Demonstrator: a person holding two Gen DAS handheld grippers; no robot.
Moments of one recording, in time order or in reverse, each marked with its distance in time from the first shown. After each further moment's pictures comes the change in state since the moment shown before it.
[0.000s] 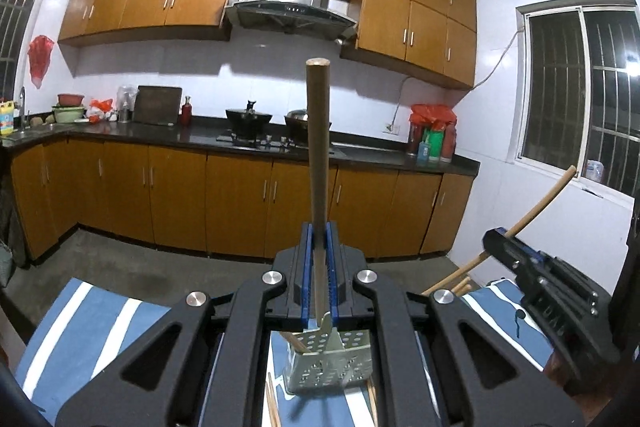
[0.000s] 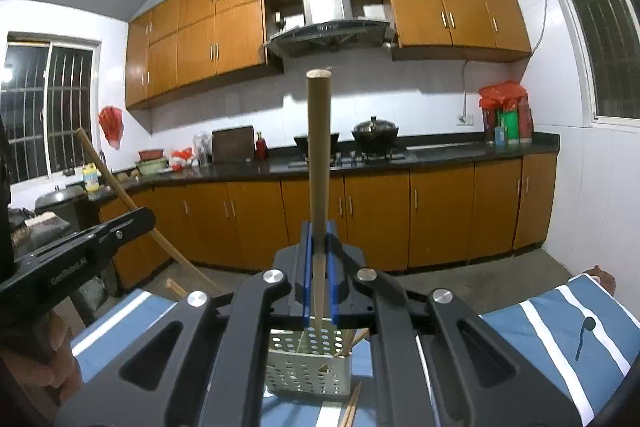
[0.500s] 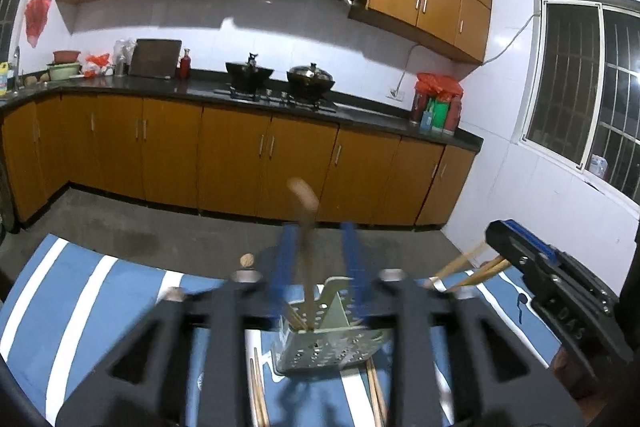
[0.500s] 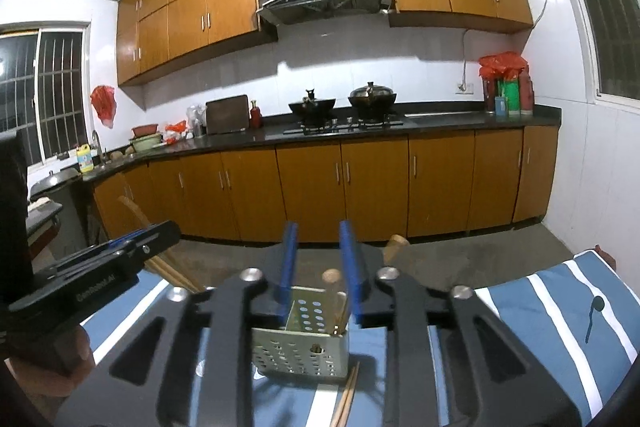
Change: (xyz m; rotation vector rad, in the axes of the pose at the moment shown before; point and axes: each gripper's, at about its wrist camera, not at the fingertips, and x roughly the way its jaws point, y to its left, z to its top) left arm 0.032 0.016 -0.030 -0.058 0.112 -0.019; right arm 0.030 -0.007 -0.022 0.021 0.094 -0.008
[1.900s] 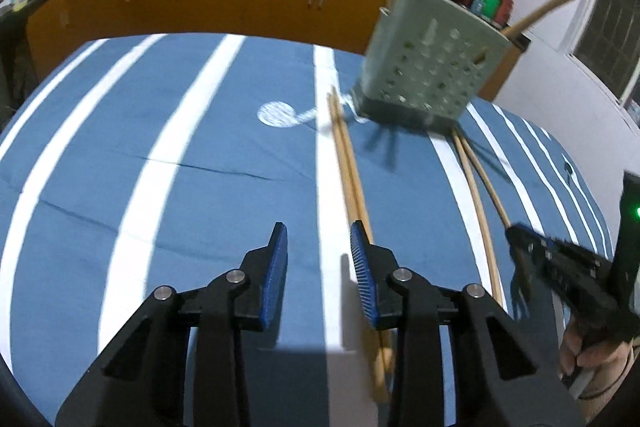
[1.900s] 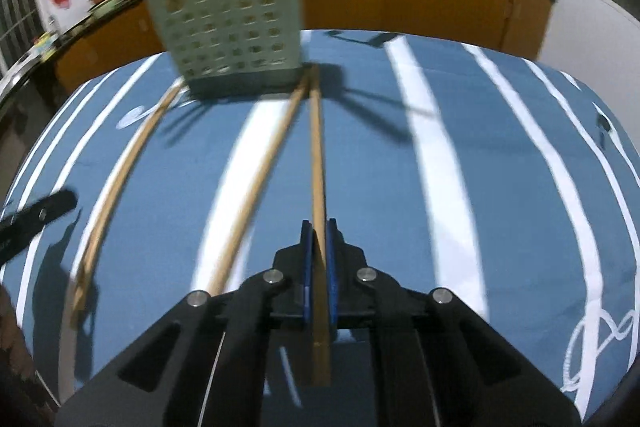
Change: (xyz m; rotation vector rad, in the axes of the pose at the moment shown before) left arm -0.018 0.056 -0.190 -0.080 0.487 0.112; right arm 0.010 -0.033 -0.214 0.027 0.613 -0.127
